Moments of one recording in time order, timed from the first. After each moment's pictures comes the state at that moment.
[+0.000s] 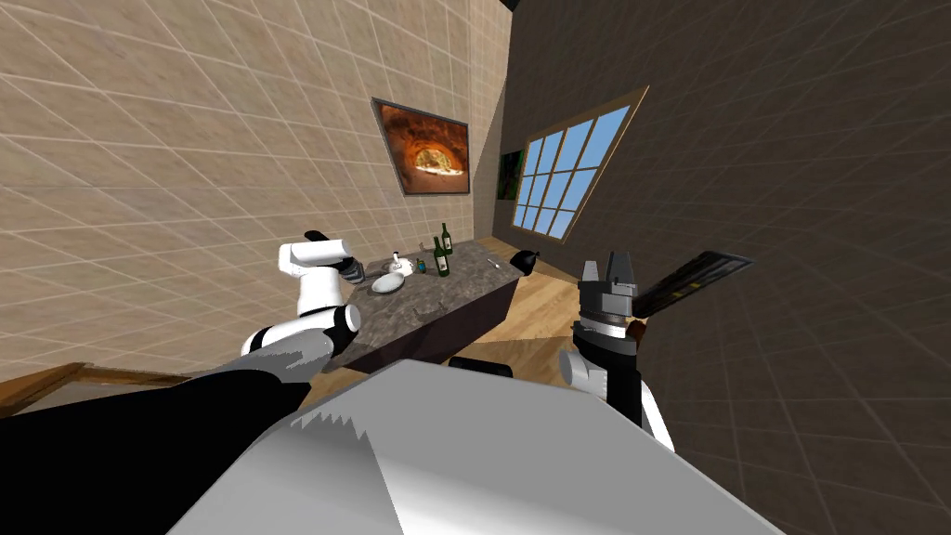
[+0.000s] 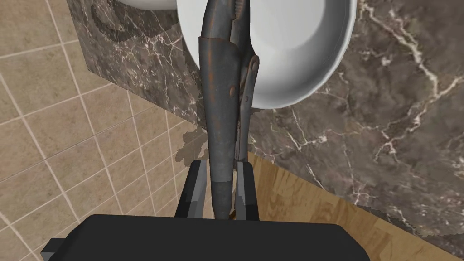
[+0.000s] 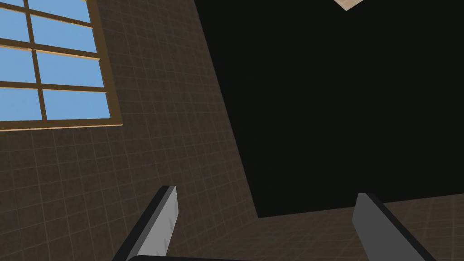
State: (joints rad) left arm -0.54 0.76 0.68 -1.22 0.11 1.51 0.00; right arm 0.46 0.00 -0.02 -2.36 0.12 -0.48 0.13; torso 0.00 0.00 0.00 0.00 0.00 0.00
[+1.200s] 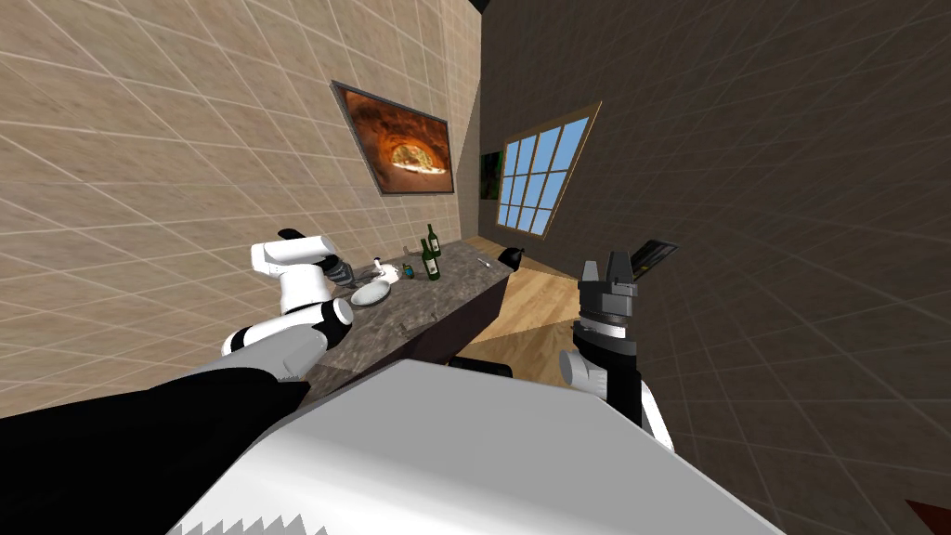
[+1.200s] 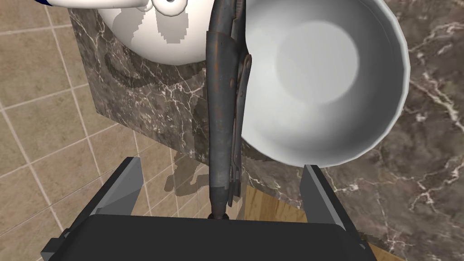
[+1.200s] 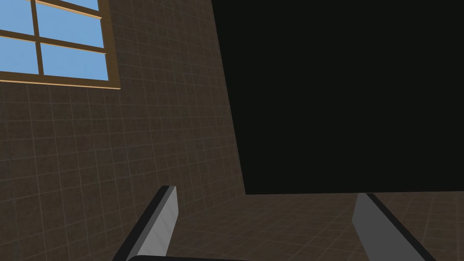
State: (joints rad) left arm -0.58 0.83 0.78 -1.12 0.10 1.53 -0.03; right arm 0.46 0.00 -0.02 -2.36 0.12 -0.48 0.13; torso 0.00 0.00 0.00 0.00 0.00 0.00
